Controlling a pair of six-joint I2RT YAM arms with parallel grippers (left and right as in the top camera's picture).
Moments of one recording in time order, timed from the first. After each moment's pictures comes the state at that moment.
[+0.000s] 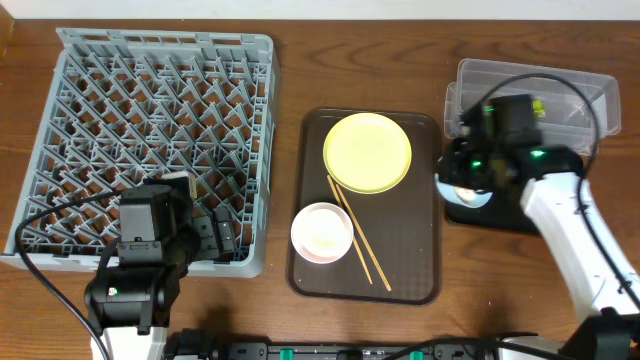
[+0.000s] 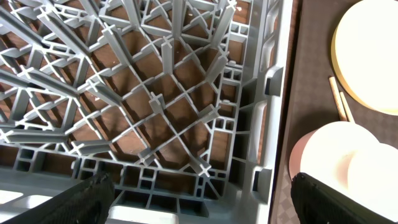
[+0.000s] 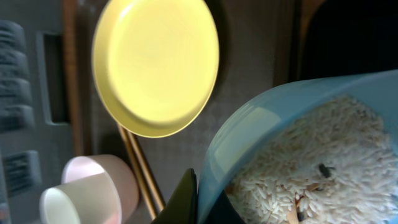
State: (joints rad) left arm 0.02 0.80 0.82 -0.98 0.08 -0.18; right arm 0.06 1.48 1.09 -0.76 -0.42 0.30
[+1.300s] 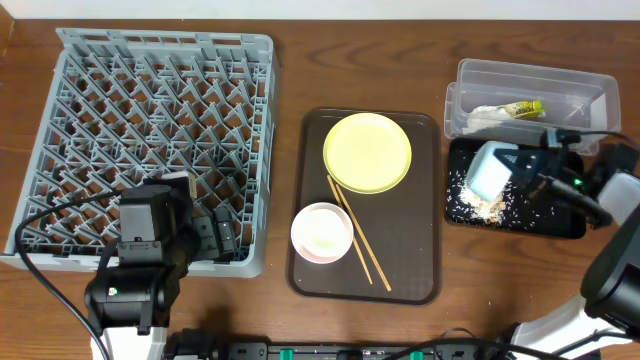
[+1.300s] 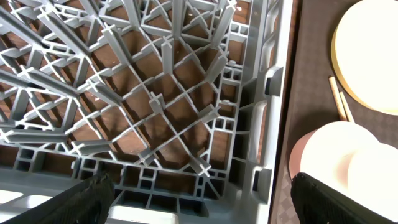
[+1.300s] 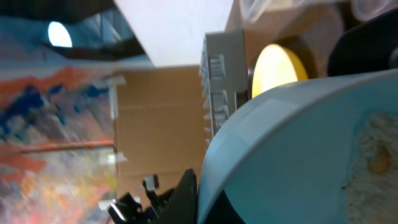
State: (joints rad) left arm 0.02 0.80 0.82 -0.98 0.08 -0.18; right arm -0.54 1.86 1.00 -0.61 -1.50 0.19
